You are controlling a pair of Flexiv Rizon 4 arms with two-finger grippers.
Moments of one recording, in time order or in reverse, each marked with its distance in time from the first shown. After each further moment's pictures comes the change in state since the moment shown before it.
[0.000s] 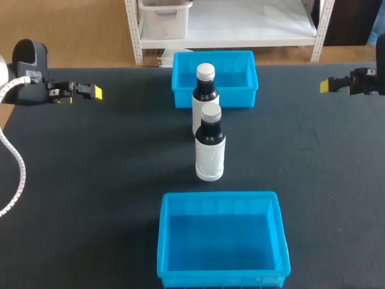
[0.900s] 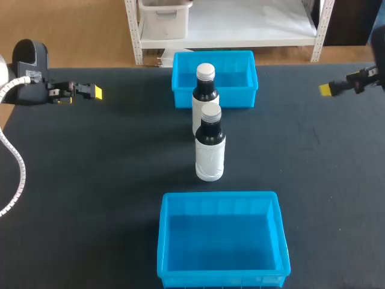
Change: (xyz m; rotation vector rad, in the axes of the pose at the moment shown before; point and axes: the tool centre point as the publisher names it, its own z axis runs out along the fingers) left arm 0.000 0.000 0.000 0.000 0.000 0.000; right arm -0.006 0.007 -0.007 -0.054 0.036 -0.343
